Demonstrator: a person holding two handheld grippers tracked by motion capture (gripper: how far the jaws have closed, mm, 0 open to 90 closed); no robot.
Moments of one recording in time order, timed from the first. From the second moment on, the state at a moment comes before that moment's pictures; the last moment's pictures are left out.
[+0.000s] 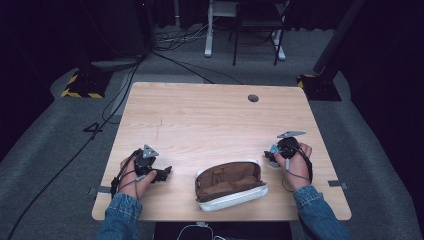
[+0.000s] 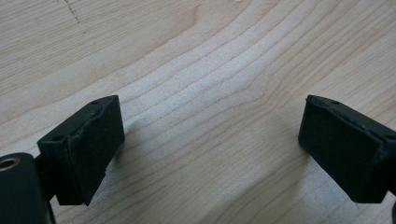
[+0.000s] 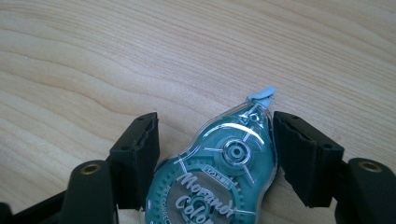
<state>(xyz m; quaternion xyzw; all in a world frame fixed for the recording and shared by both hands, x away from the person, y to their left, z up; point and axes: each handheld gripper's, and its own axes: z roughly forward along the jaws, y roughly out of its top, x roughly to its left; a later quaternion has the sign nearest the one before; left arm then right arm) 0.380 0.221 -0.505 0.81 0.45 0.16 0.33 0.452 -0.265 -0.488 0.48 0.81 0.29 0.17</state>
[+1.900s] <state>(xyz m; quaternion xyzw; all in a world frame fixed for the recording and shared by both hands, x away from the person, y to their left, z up) 0.381 0.220 -0.505 0.82 0.45 0.16 0.33 0.430 -0.276 -0.441 0.49 0.81 0.28 0.15</state>
